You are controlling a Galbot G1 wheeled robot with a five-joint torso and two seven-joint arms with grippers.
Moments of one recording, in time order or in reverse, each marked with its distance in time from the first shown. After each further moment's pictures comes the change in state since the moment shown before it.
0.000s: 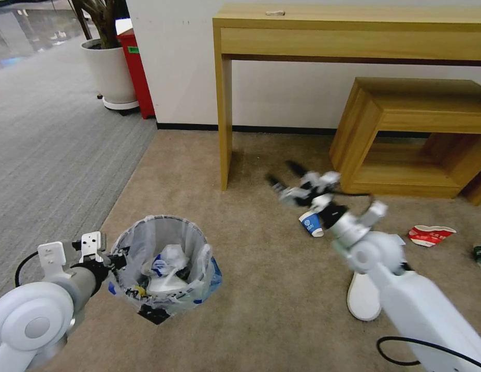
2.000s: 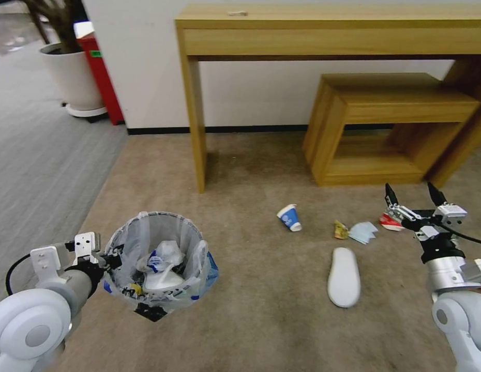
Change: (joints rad) left arm 0.038 -0.037 -0.030 -0.020 0.098 -0.003 0.059; right arm -0.414 0.118 0.392 0.150 -0.224 0.153 0.153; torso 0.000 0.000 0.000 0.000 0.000
